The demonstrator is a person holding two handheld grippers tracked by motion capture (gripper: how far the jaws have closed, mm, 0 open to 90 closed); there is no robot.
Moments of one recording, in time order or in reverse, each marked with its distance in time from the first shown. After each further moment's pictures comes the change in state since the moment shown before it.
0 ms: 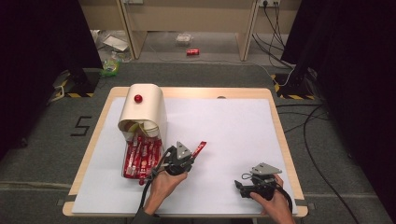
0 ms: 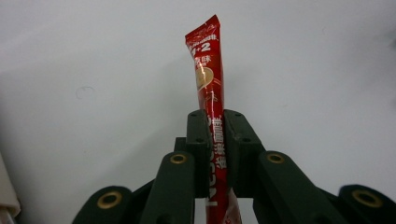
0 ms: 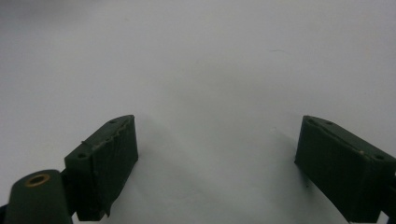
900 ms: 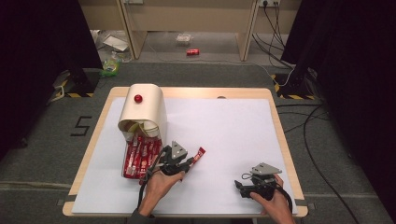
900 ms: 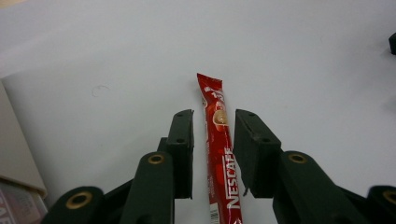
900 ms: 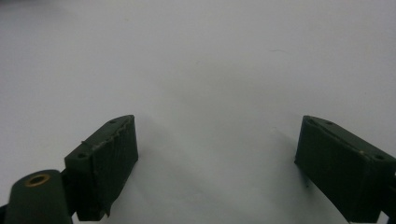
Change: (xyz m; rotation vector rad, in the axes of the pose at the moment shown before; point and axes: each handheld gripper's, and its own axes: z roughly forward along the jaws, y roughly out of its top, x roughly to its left) left arm 0.008 -0.001 -0.015 -0.022 0.004 -0.019; right arm 0.000 0.000 0.000 0.001 0.000 0.000
